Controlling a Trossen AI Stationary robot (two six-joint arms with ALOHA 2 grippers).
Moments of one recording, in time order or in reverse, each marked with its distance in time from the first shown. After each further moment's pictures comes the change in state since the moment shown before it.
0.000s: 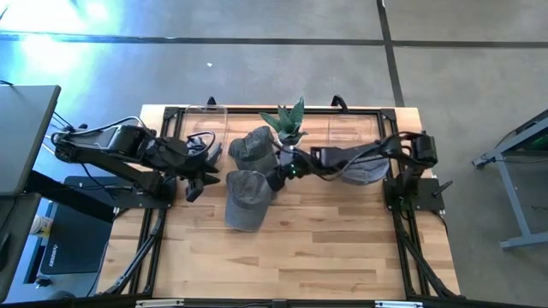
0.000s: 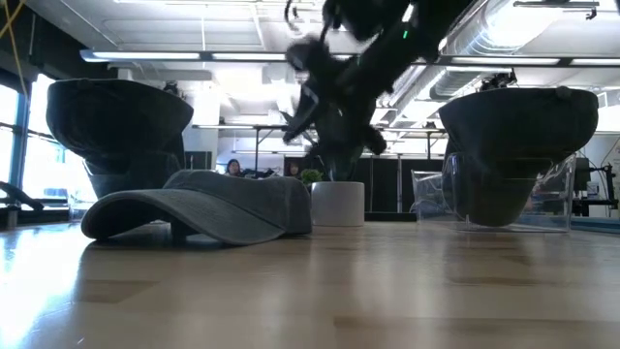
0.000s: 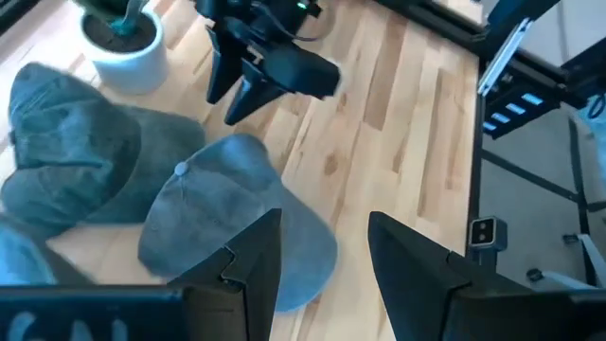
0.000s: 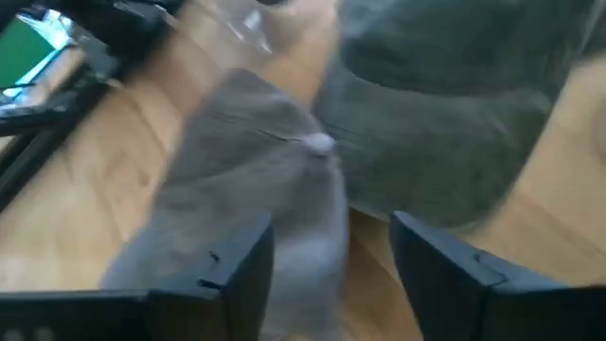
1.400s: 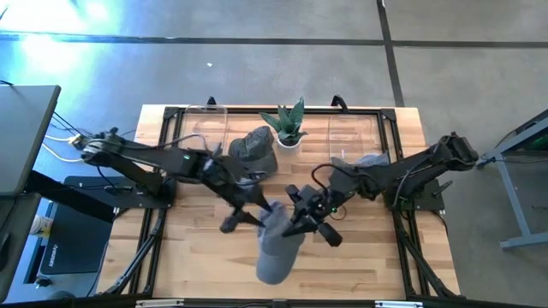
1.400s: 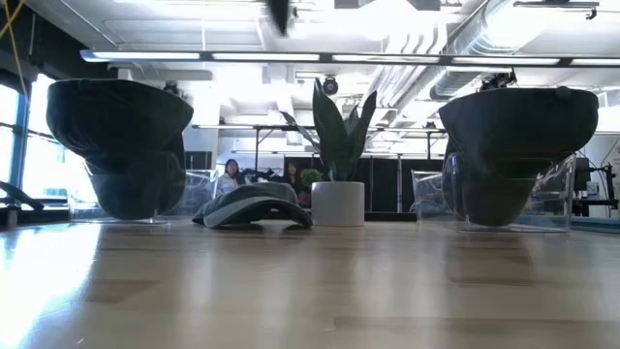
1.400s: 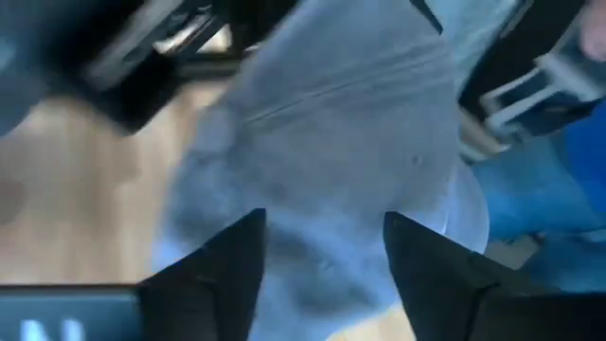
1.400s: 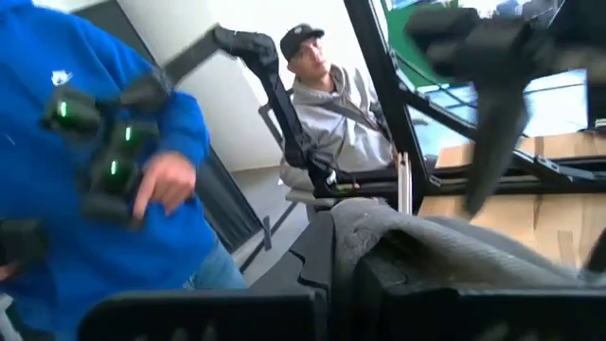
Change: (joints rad) left arm 0.000 0.384 0.001 0.637 0.452 0.486; right arm 0.369 -0.337 0.003 0.339 -0.427 -0.340
